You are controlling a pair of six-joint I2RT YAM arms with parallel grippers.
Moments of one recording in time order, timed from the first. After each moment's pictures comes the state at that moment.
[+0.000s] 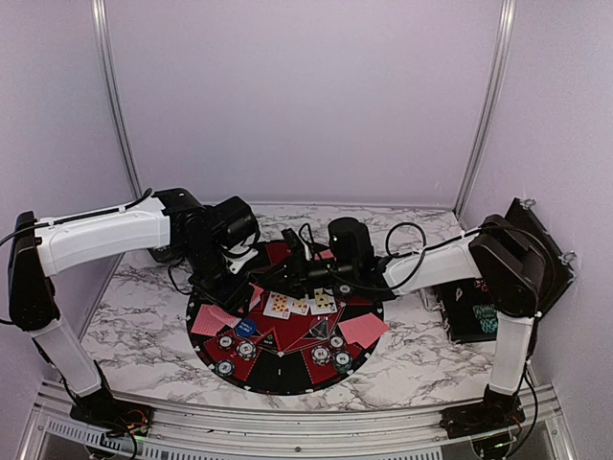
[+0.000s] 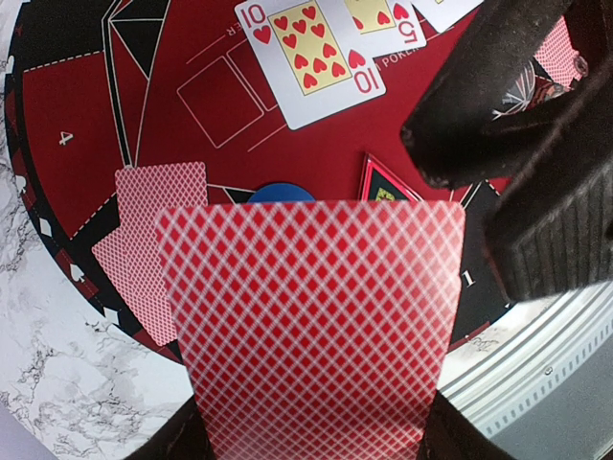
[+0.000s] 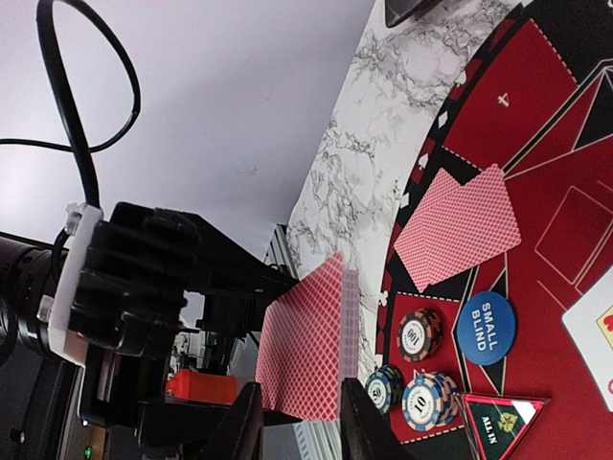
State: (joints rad) left arm -0.87 1.68 1.44 -1.15 0.03 -0.26; right arm 0.84 1.96 1.15 0.54 -0.73 1.04
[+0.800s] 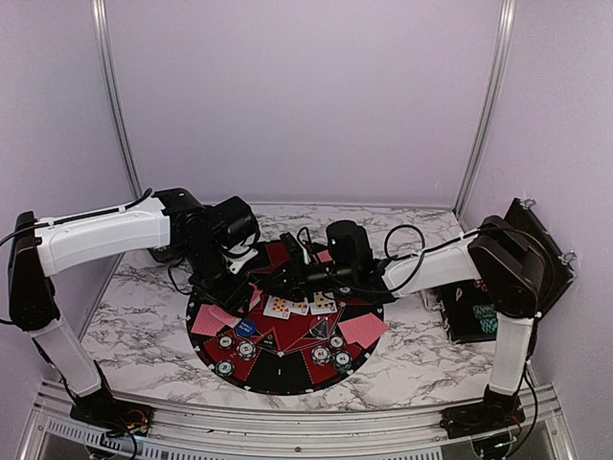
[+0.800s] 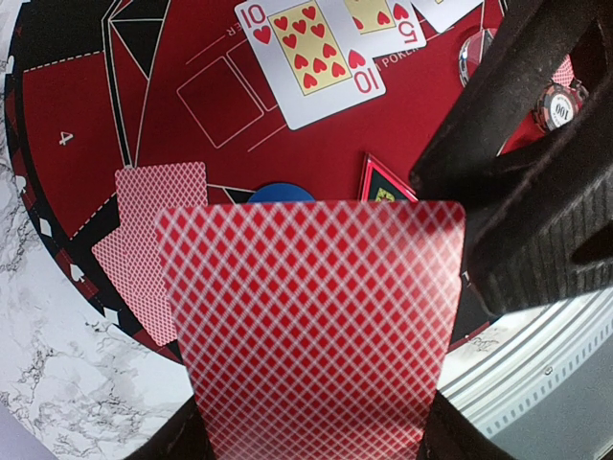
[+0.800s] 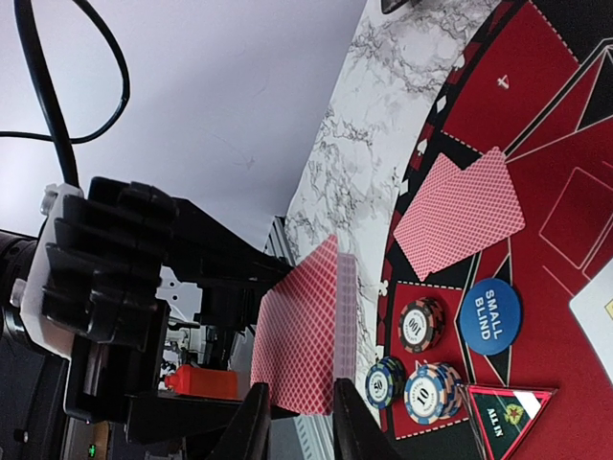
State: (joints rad) left arm -0.86 1.68 1.44 -1.15 0.03 -0.26; right arm 0.86 1.96 1.14 0.54 -0.73 1.05
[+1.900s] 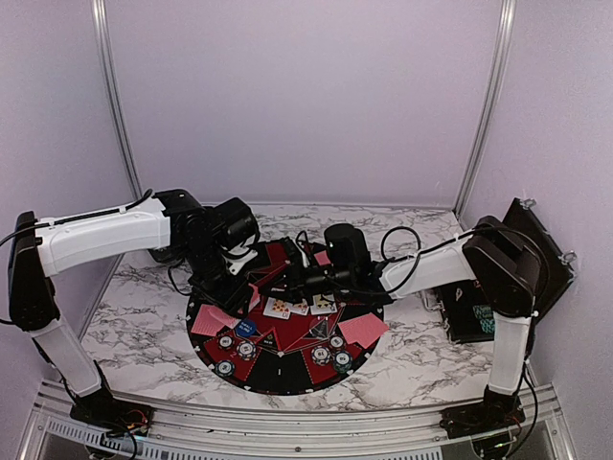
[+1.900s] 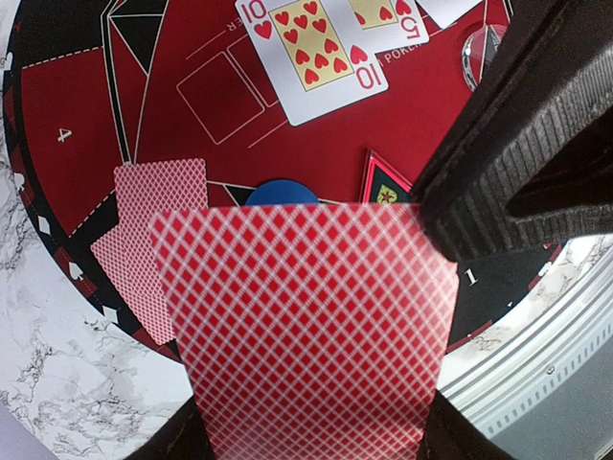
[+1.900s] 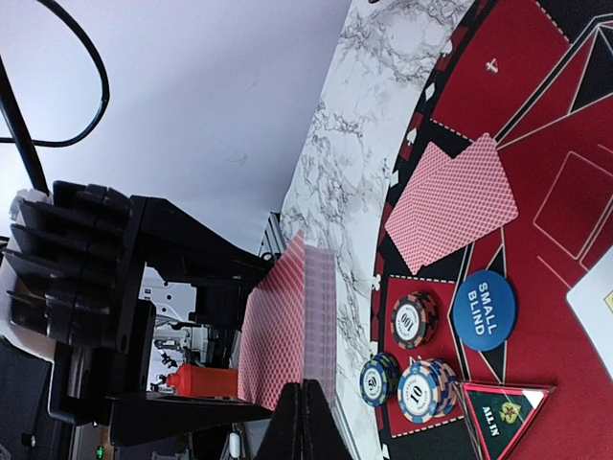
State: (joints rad) left arm -0.86 1.68 1.44 -1.15 0.03 -0.26; right arm 0.86 1.98 1.14 0.54 -0.74 1.06
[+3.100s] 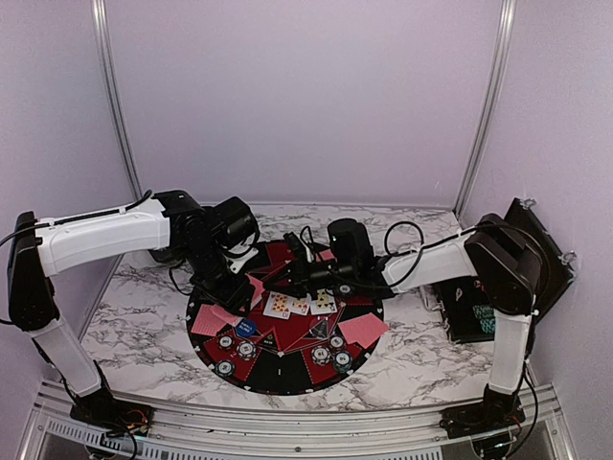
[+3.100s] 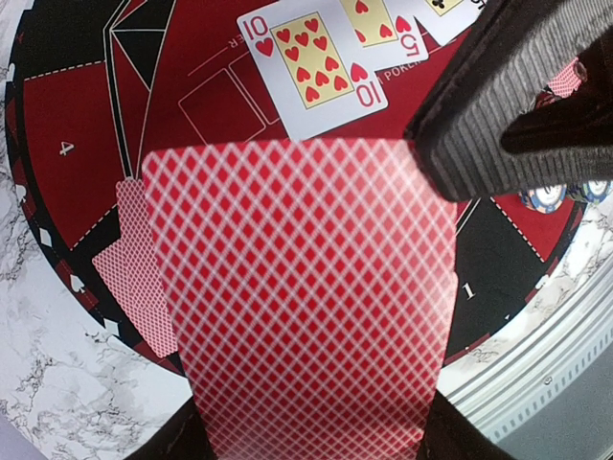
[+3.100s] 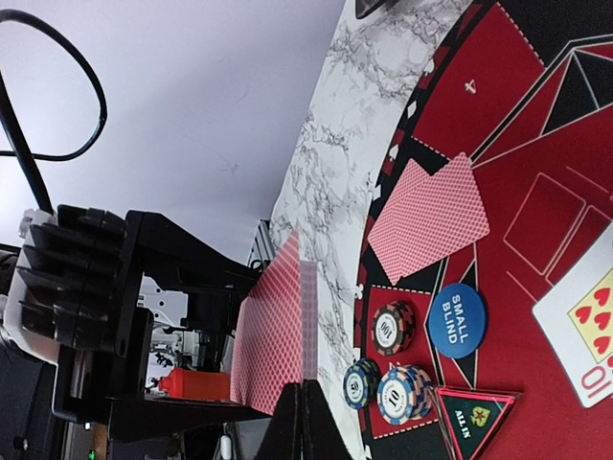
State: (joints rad) left arm -0.86 1.67 1.42 -1.11 0.03 -0.26; right arm 0.82 1.98 1.16 0.49 -0.74 1.02
